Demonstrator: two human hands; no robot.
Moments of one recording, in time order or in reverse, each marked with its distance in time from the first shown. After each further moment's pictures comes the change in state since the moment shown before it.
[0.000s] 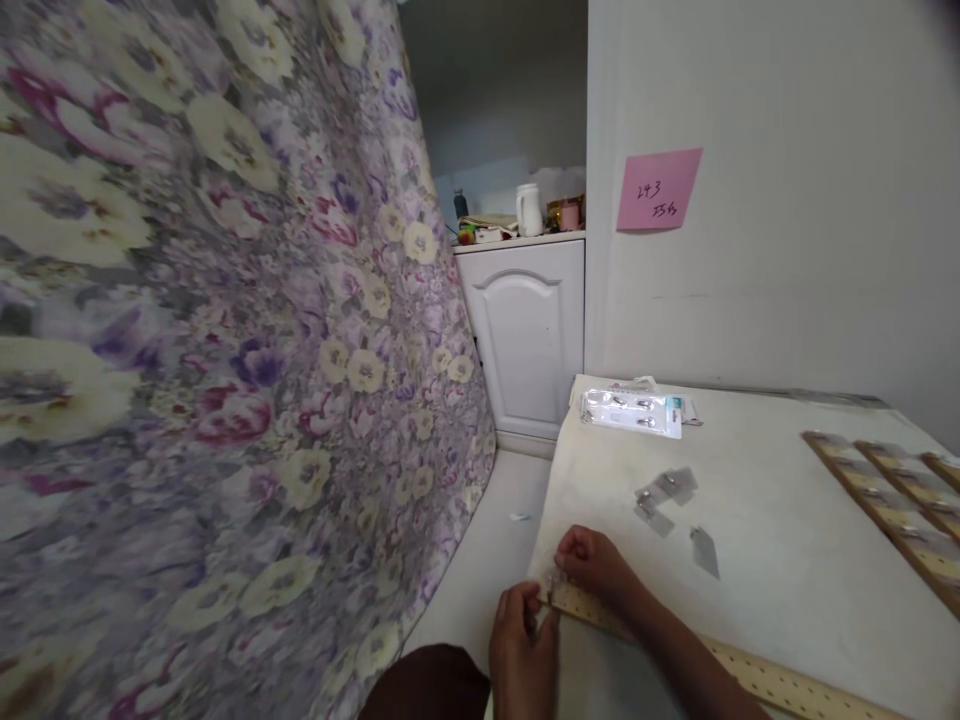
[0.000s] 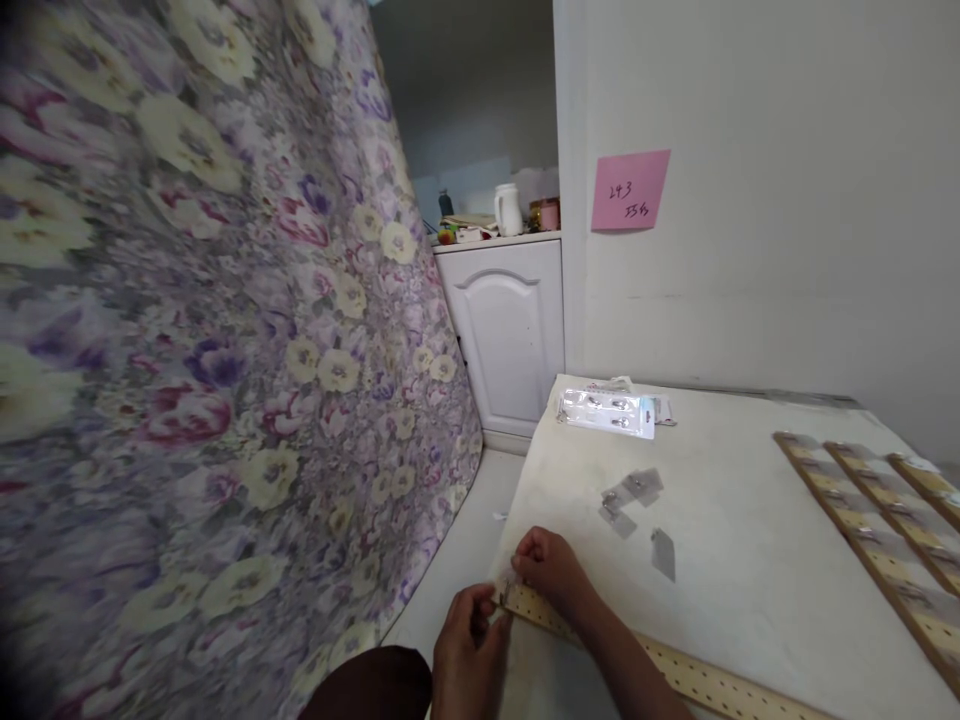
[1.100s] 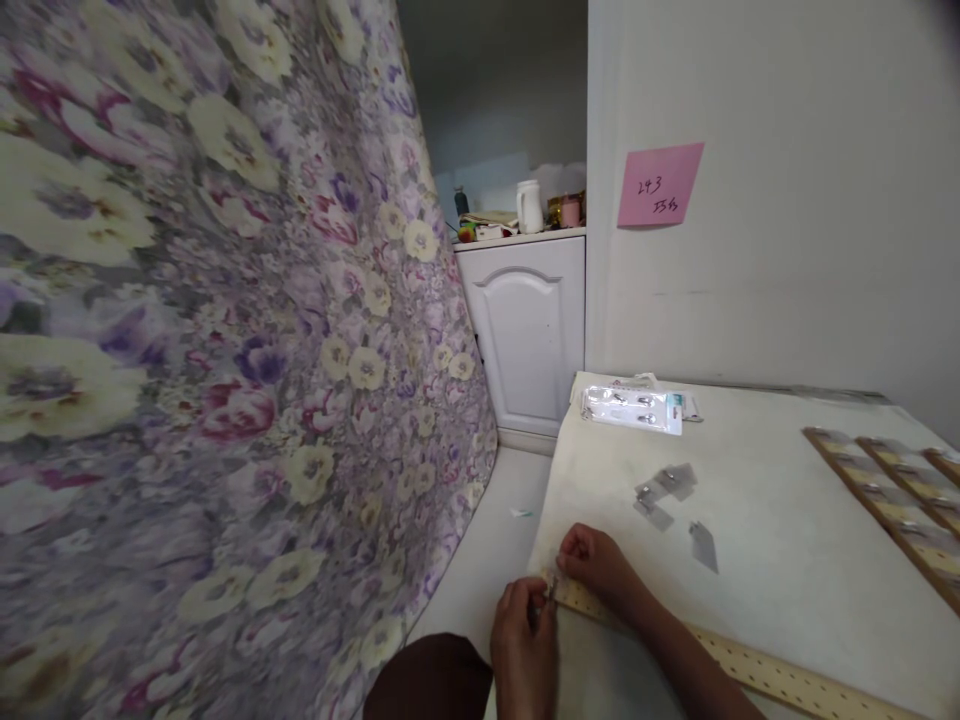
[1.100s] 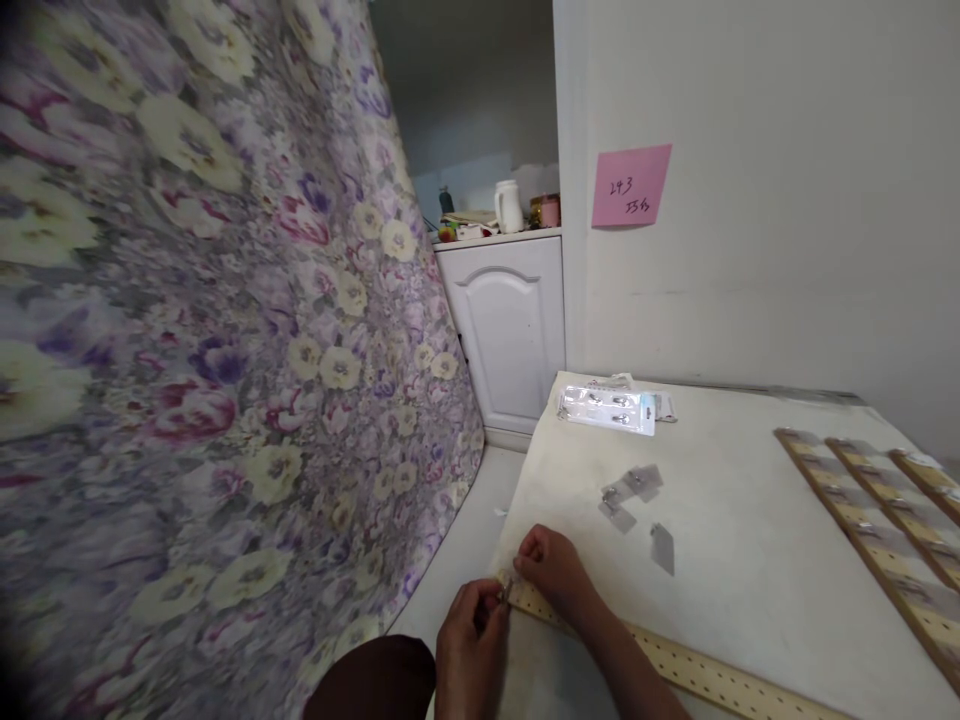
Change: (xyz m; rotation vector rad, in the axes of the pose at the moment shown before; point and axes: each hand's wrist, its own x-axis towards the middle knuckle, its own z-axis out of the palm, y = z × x) left_hand -0.001 0.000 0.001 0.003 0.005 0.064; right_hand -0.009 -0.003 -0.003 -0.123 0.047 -0.019
